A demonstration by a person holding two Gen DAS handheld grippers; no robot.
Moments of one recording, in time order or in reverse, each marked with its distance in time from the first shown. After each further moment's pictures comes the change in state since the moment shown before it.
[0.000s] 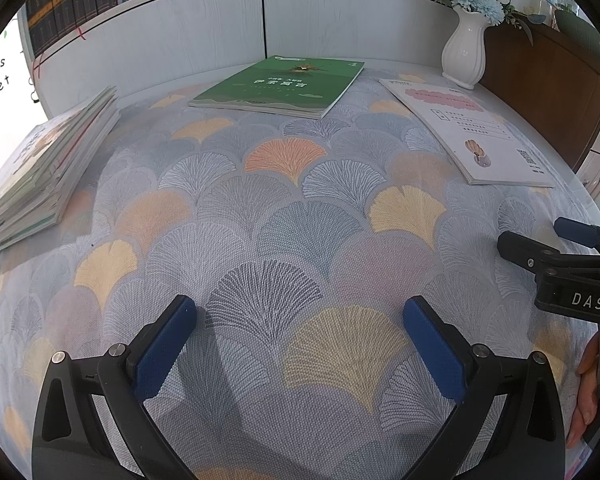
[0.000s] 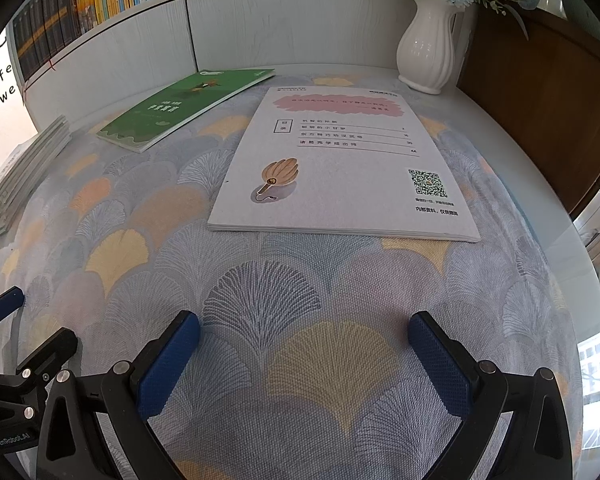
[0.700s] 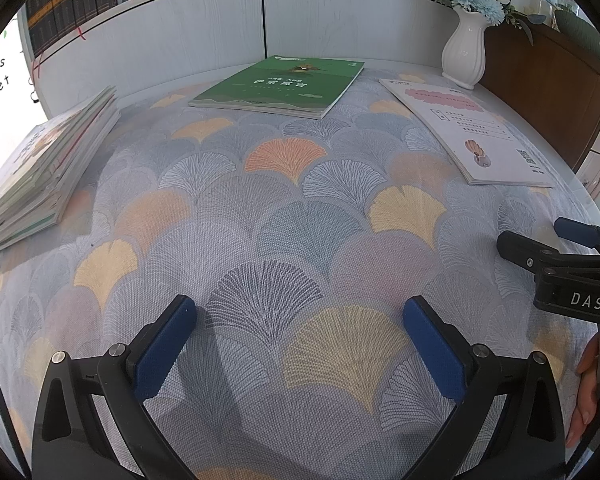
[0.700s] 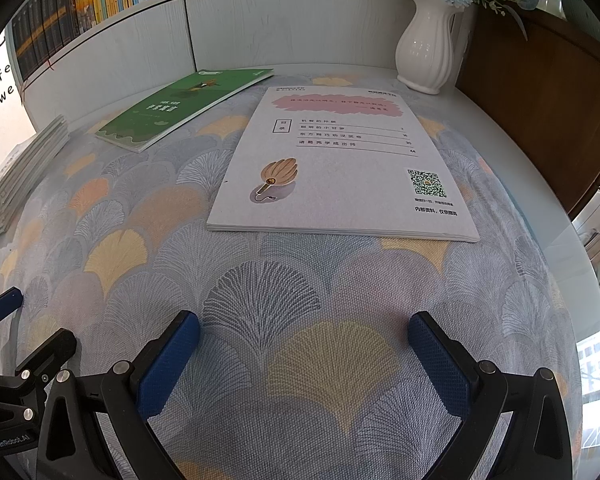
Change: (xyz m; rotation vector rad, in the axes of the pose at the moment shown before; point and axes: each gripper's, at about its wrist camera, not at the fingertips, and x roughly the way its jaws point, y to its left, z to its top) left arm 0.000 0.000 0.000 -0.001 0.000 0.000; right arm 0.001 -0.001 0.000 -0.004 -0.001 -0.001
